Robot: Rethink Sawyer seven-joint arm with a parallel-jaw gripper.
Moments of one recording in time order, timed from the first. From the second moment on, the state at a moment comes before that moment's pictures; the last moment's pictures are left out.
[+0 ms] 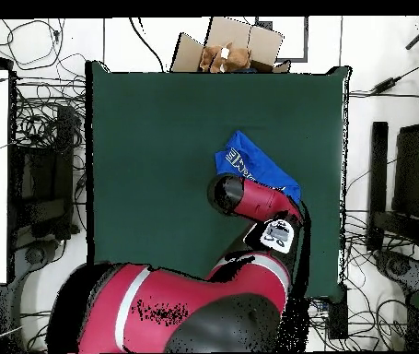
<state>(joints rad) -0.09 -0.24 -0.35 1.51 0.18 0.35 1.84</state>
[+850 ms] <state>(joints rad) -0.05 -0.21 -0.40 1.51 0.27 0.35 1.84</state>
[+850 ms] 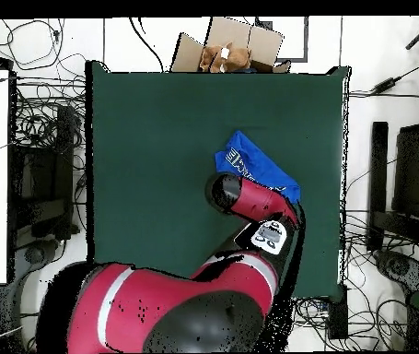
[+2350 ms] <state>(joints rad) -0.19 -0.35 -0.22 1.61 0.12 0.12 1.84</state>
